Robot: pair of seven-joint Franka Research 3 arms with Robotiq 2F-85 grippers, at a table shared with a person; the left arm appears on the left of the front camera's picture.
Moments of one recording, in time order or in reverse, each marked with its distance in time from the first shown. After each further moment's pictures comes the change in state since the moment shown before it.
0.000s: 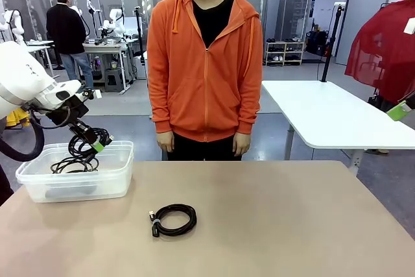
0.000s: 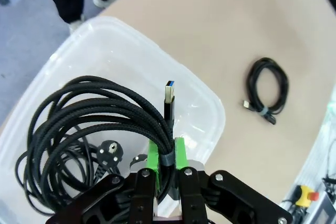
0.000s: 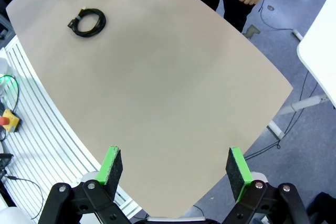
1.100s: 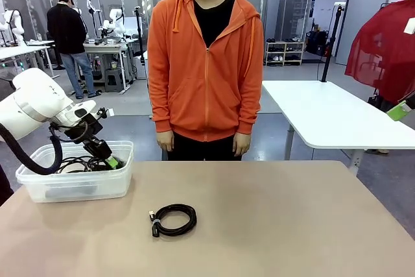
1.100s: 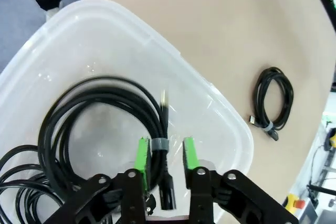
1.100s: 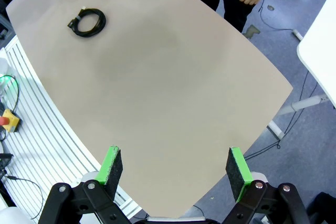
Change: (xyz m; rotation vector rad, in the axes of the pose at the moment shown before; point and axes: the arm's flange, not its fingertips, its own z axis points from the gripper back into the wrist) left arm 0.003 0.029 -0.069 -0.112 0.040 0.087; right arm 0.000 0.000 0.000 0.000 0.000 0.000
